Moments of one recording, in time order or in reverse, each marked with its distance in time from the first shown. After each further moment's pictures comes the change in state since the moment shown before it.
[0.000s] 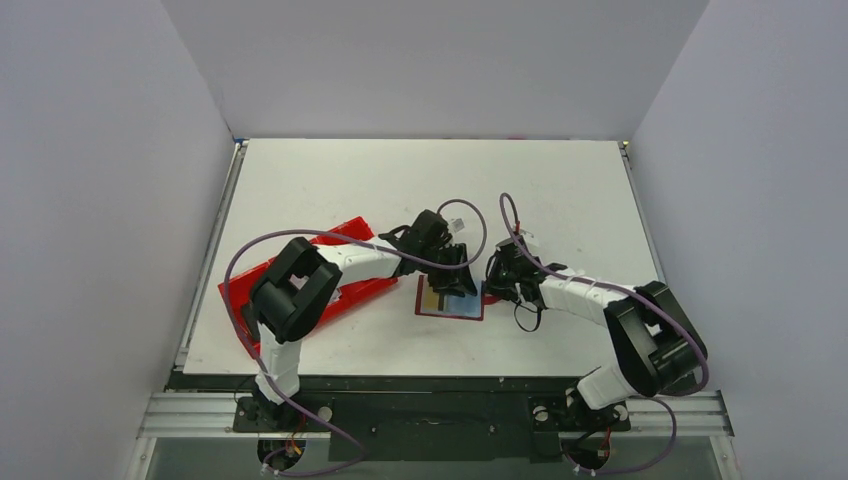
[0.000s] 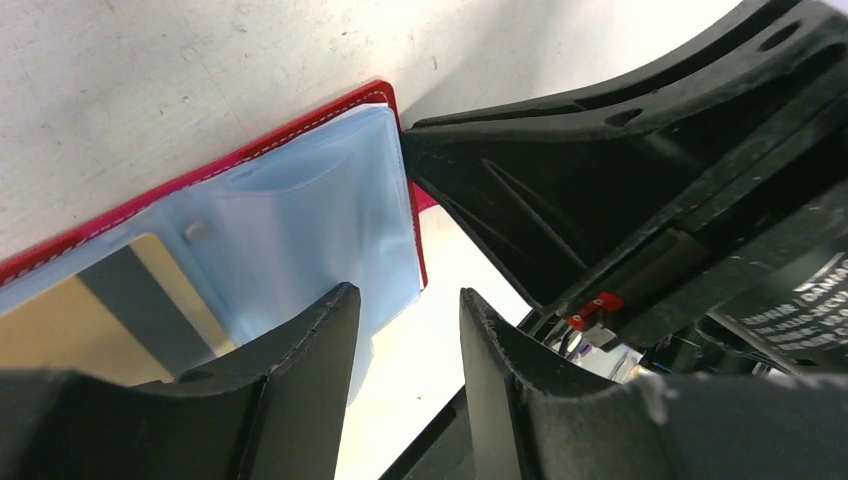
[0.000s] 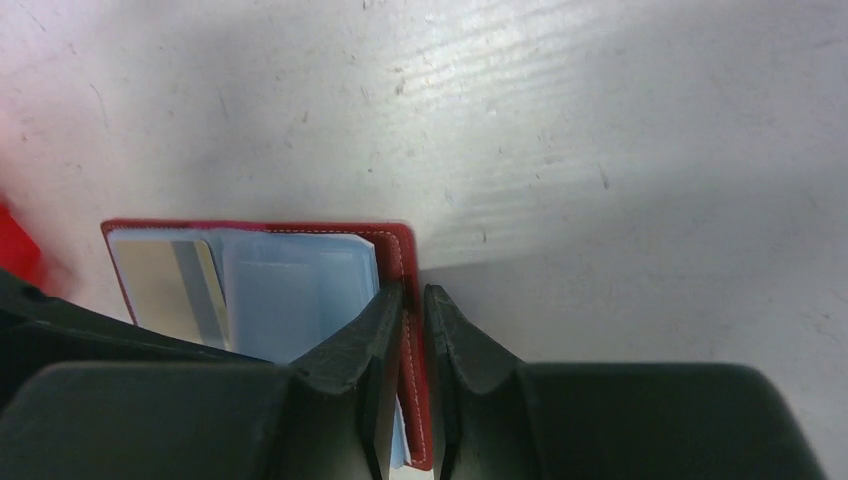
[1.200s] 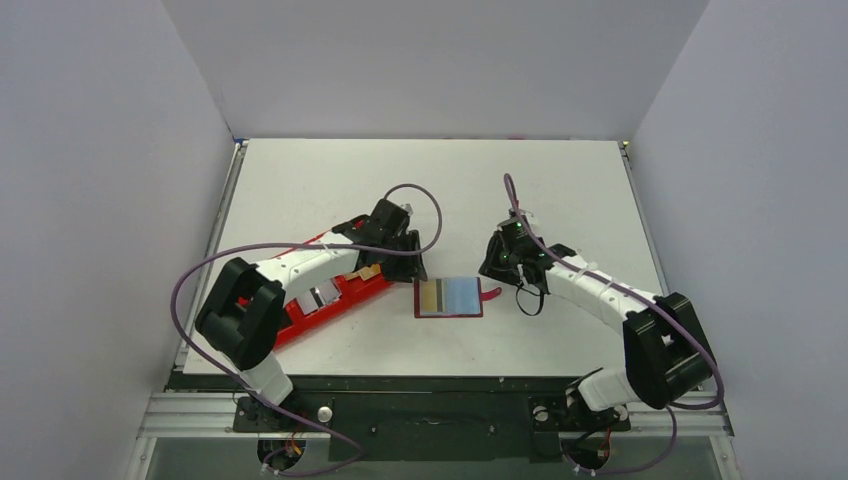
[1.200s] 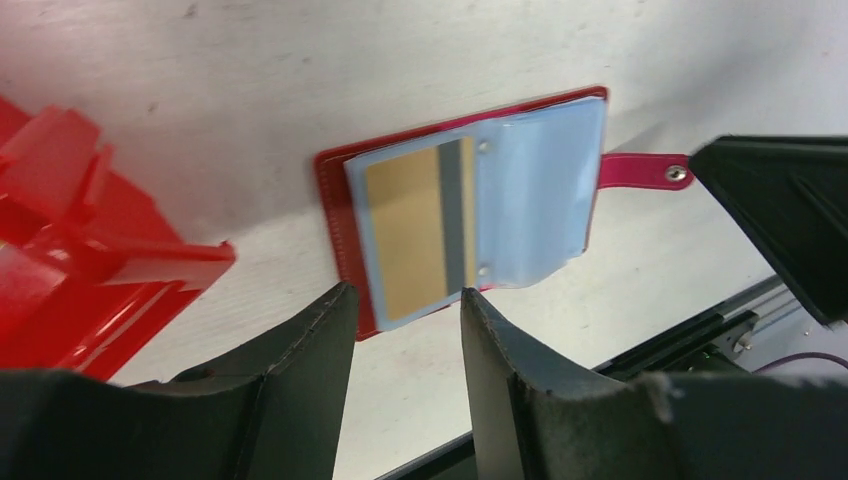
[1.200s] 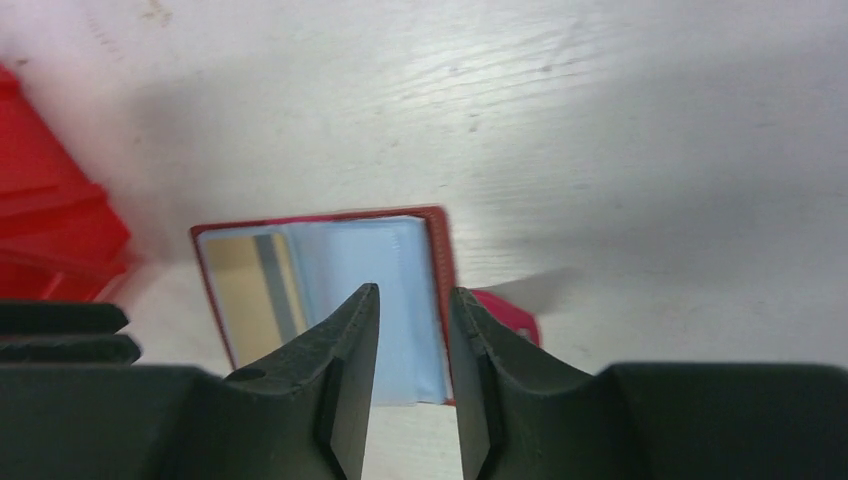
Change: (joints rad) left arm 0.119 -0.265 -0.080 -0.310 -0.297 0.084; right arm -0.035 -0.059 0.158 -0.187 -0.023 -0.072
